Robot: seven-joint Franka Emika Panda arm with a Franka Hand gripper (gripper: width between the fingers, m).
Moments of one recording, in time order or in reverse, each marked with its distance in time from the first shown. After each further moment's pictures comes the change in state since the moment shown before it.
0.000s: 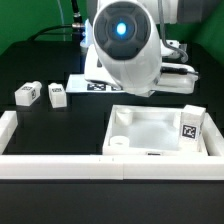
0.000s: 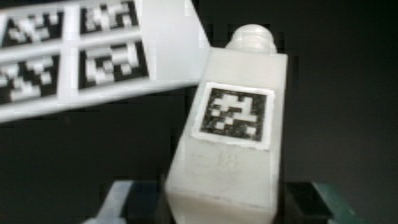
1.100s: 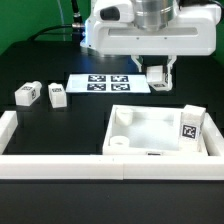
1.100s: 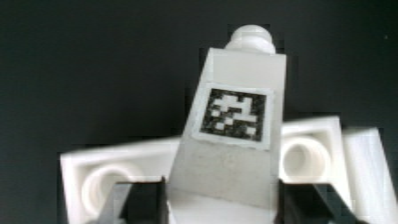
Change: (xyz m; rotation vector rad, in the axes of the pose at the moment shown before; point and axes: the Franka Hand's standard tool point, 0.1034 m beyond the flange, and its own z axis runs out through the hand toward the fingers) arm -0.020 -0.028 -0.093 0.062 0.656 -0.066
